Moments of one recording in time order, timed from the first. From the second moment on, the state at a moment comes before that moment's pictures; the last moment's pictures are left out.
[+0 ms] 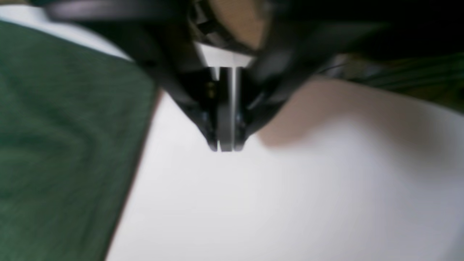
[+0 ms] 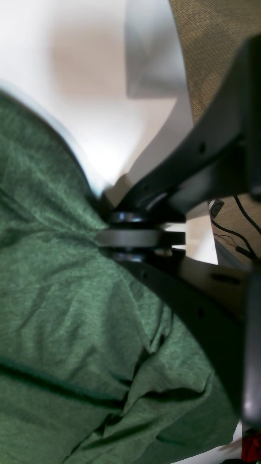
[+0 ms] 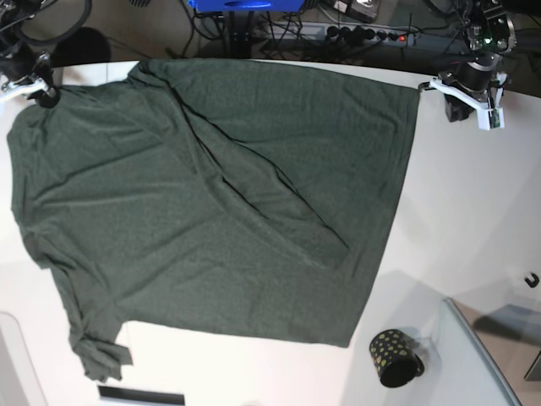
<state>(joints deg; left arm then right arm) 29.5 -11.4 -29.4 85.2 -16.7 -17.0 19.1 -11.8 4.3 59.1 64.6 27.0 40.9 -48.4</state>
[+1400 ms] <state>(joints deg) 29.4 -8.2 -23.8 78.2 -24.4 -25.2 17.5 -12.2 4.8 58.6 64.7 27.0 40.9 -48.8</state>
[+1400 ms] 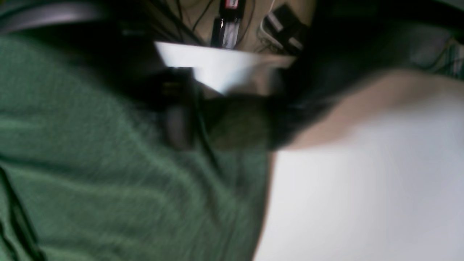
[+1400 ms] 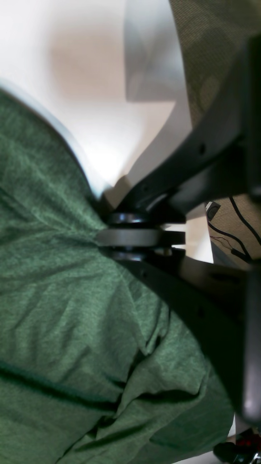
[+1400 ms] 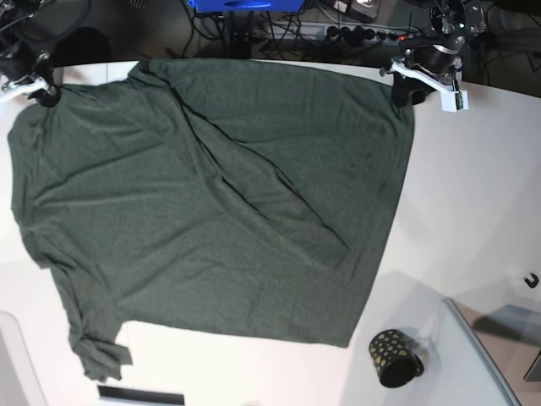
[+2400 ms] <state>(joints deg) 28.6 -8.0 -27.1 108.4 -24.0 -24.8 48.9 -6.2 4.3 58.2 88.0 23.3 30.4 -79.3</state>
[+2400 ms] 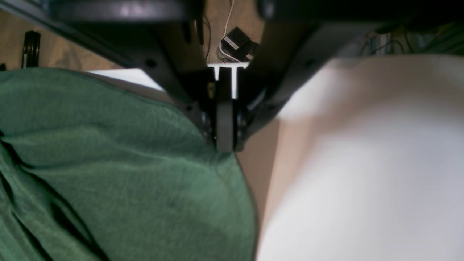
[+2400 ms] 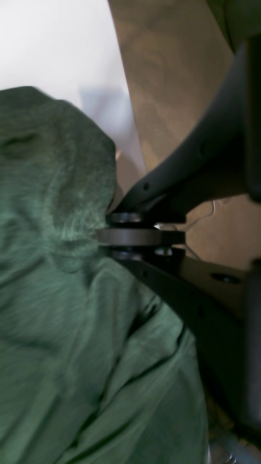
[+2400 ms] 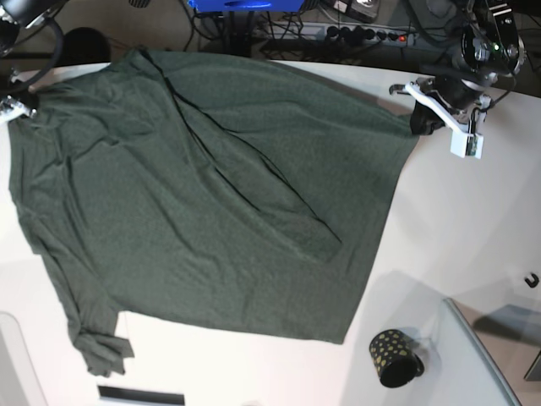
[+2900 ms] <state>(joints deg) 7.6 -7.7 -27.0 92.1 -23.8 -24.8 57.2 6.2 11.4 46.6 67.2 22.9 17.1 -71.1</state>
